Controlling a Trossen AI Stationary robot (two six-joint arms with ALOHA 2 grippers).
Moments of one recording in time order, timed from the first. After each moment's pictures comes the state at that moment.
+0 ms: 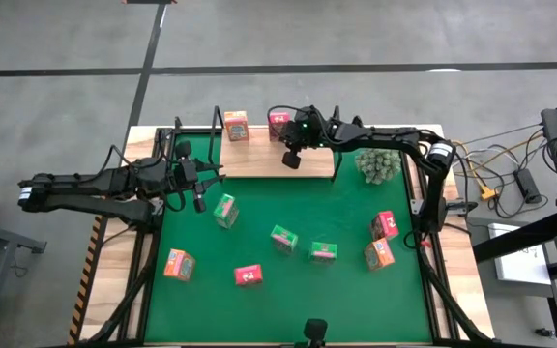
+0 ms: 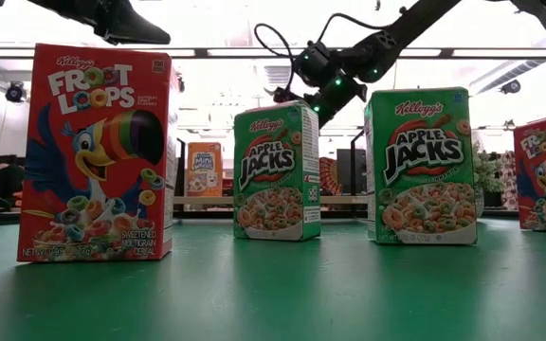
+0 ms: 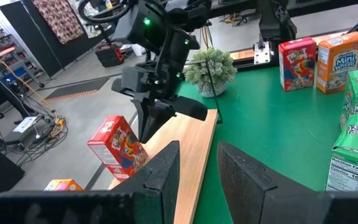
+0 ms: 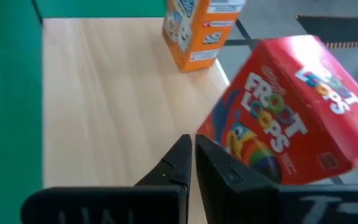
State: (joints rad) left arm 0.03 0.68 0.68 -0.24 -0.36 0.23; right arm -0.49 1.88 1.35 -0.06 -0.05 -0.30
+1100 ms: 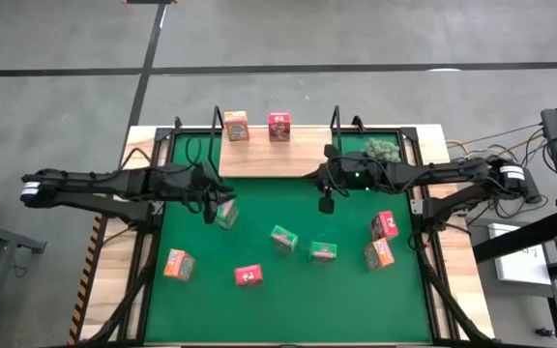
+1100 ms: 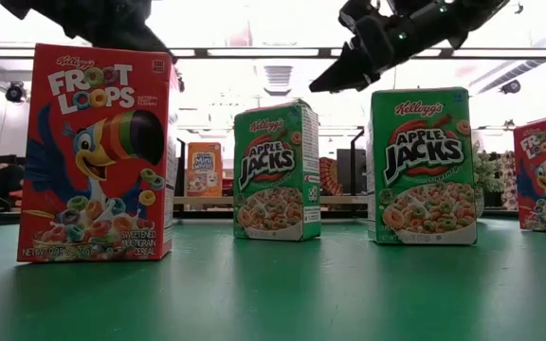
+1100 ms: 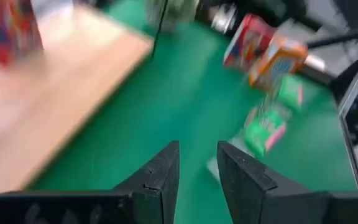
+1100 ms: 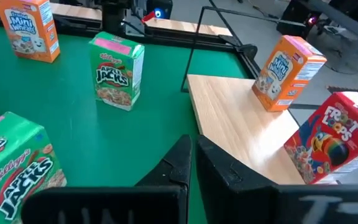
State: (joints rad) left arm 0.03 0.85 0.69 -0.35 -0.12 -0.43; right arm -0.16 1.30 0.81 0.11 0.03 -0.20
